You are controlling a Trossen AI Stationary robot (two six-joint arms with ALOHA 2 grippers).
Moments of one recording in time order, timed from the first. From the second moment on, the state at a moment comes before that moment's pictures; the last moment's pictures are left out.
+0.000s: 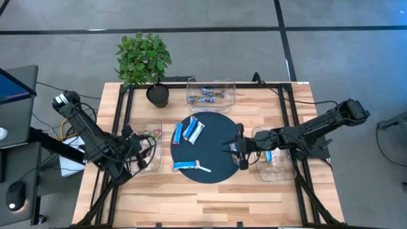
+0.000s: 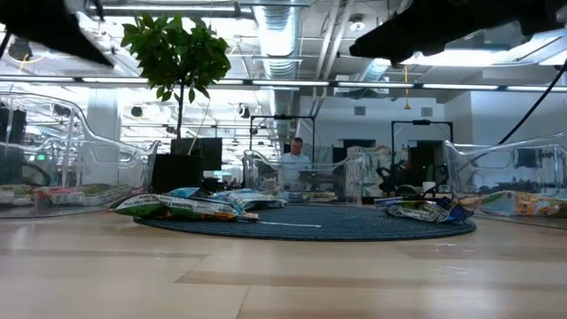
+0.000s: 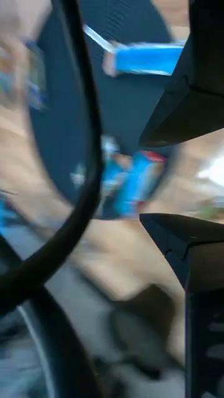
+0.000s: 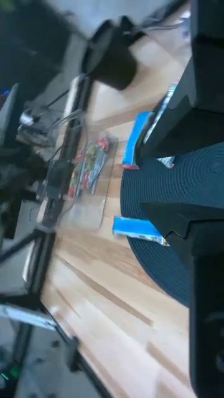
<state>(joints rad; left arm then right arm) -0.86 1.03 0.73 -1.12 -1.08 -1.12 0.27 1.23 0.60 0.30 0.24 -0.19</state>
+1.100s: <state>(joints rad) -1.00 1.26 0.68 -1.00 -1.32 -0.74 0.17 1.68 1.08 -0.48 0.43 0.77</state>
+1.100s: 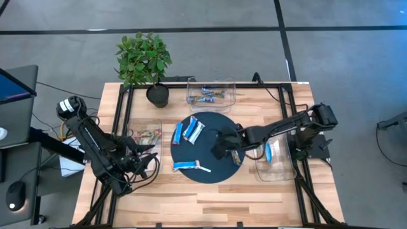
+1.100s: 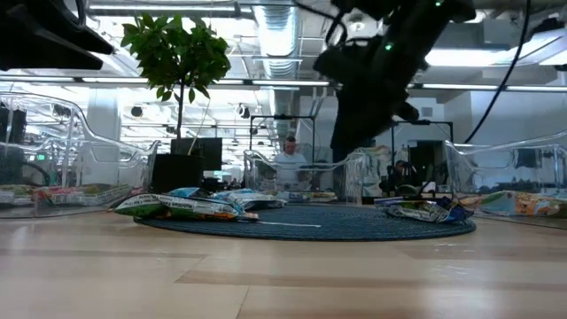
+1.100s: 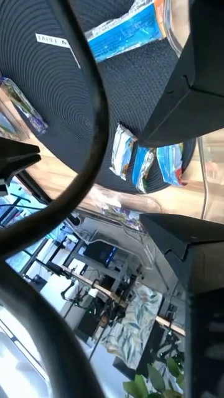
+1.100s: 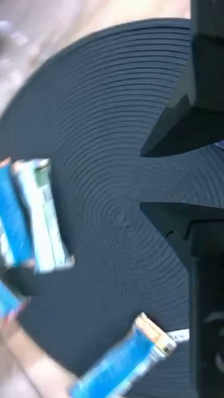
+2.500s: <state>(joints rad) -0.99 1.26 0.68 -1.02 -1.30 -0.76 0.04 2.00 1.22 -0.03 0.19 -0.31</state>
